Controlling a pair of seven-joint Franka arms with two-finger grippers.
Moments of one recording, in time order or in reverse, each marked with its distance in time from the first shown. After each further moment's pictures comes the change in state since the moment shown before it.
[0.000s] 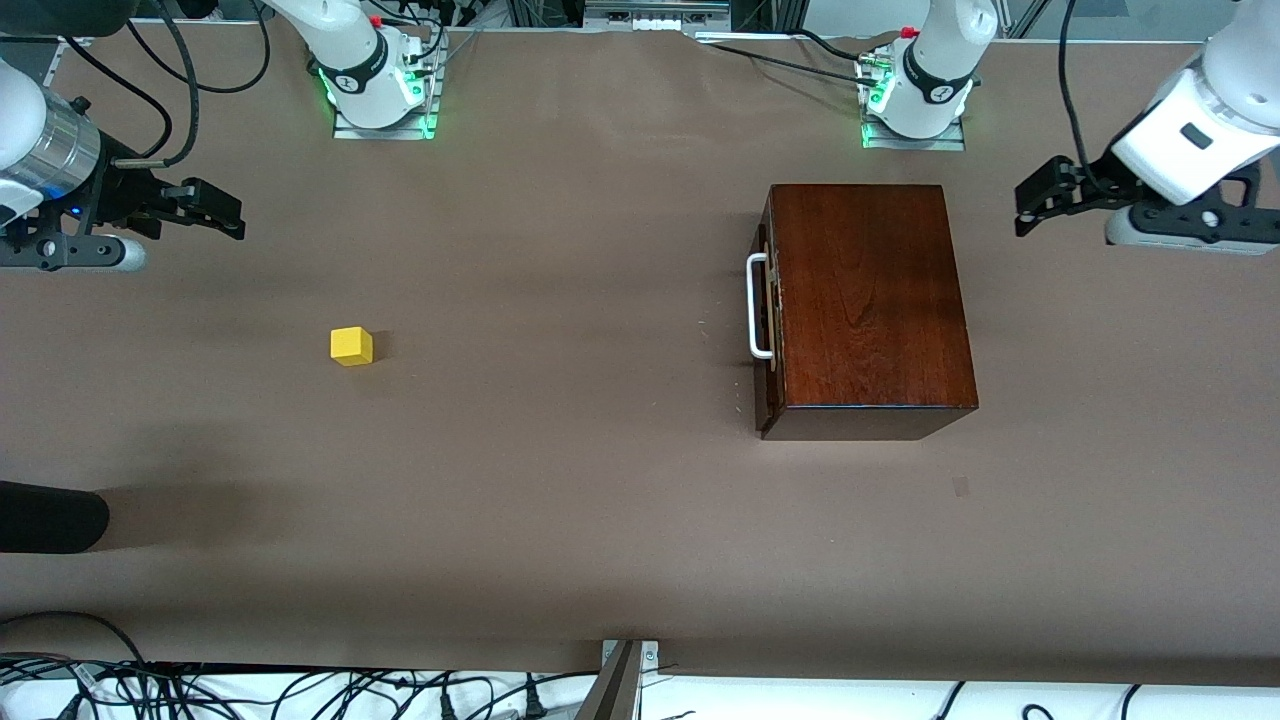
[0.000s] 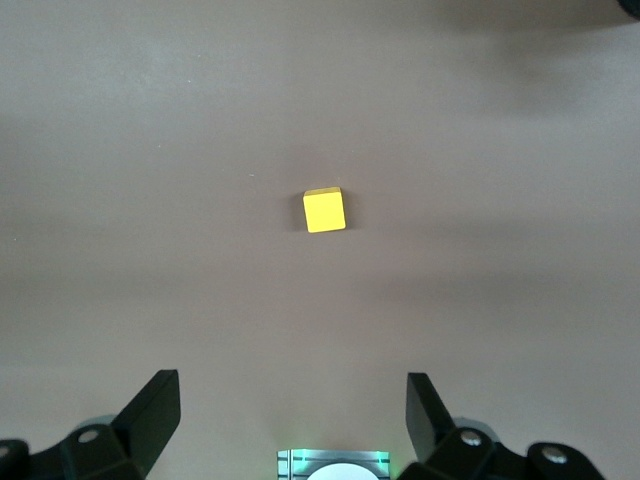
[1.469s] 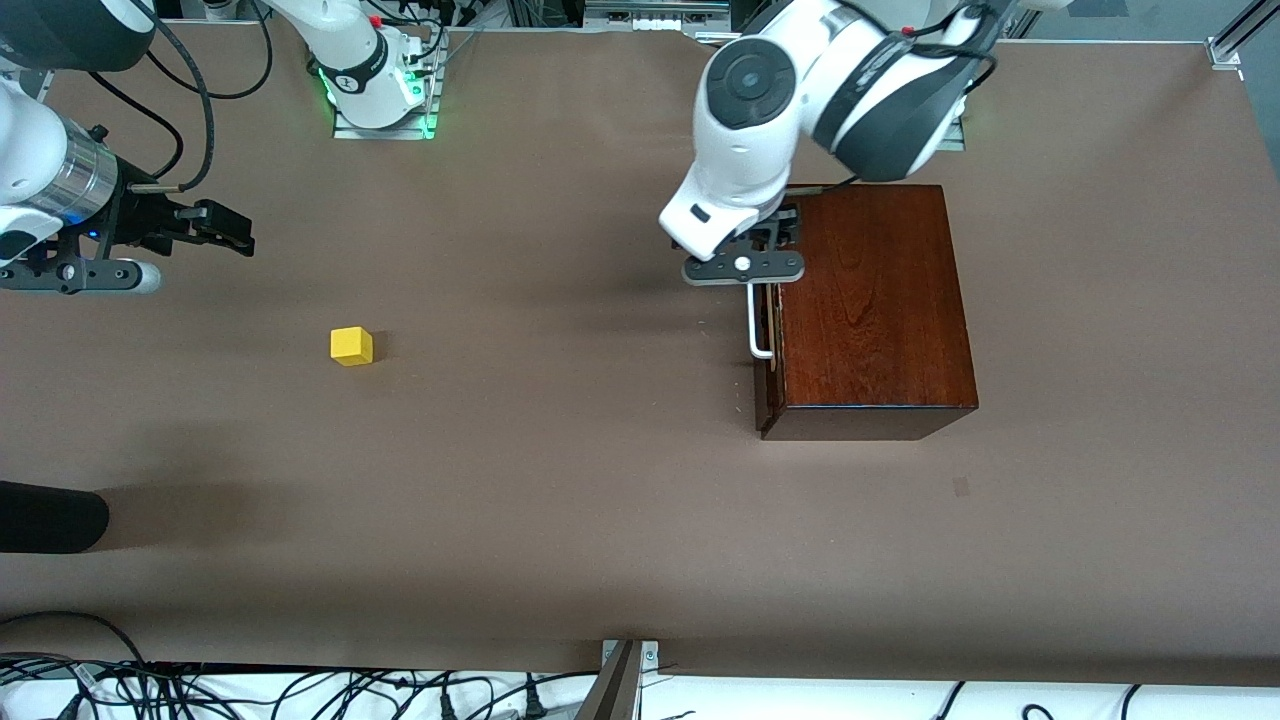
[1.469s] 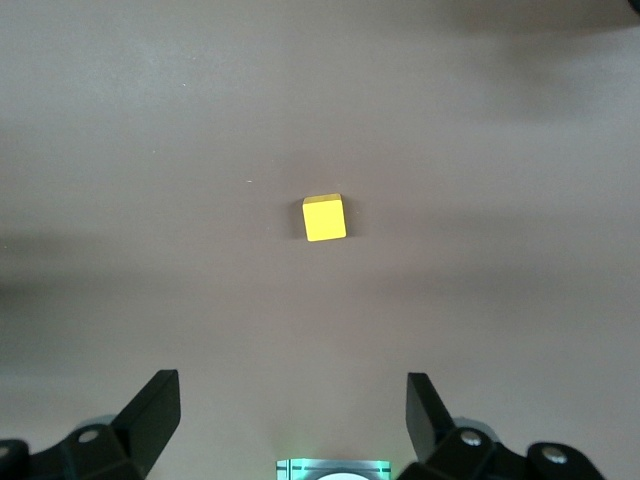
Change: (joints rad) left arm -0.320 0.383 -0.262 0.080 0.086 0.167 -0.705; right arm 0.000 0.035 0.000 -0.001 0.000 0.026 0.000
